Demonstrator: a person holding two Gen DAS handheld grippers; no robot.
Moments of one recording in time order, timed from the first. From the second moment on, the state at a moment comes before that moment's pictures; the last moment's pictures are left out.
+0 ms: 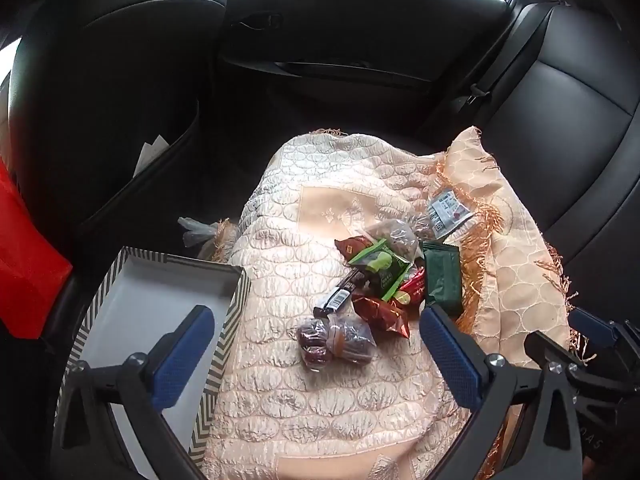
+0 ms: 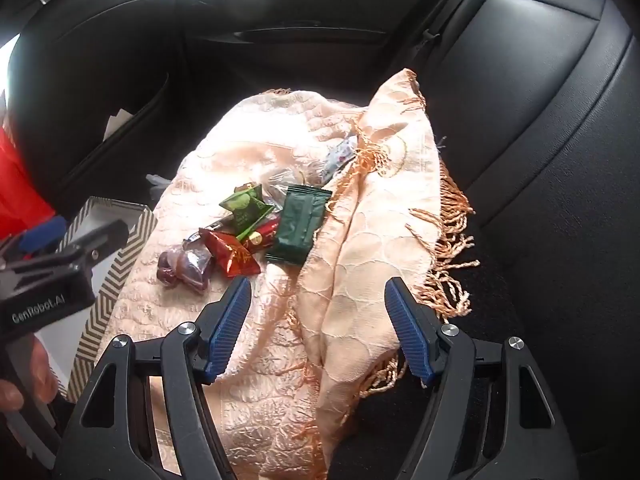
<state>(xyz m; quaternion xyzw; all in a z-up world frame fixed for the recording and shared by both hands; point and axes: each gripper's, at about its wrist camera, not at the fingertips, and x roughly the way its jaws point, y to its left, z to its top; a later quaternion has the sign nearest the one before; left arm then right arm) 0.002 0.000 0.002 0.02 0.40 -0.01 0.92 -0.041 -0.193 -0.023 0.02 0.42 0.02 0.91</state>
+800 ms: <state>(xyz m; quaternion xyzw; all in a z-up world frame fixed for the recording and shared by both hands) 0.012 0.002 -0.014 -0.01 0.40 -0.01 0.92 -0.030 -0.179 -0.020 0.01 0.41 0.04 0.91</state>
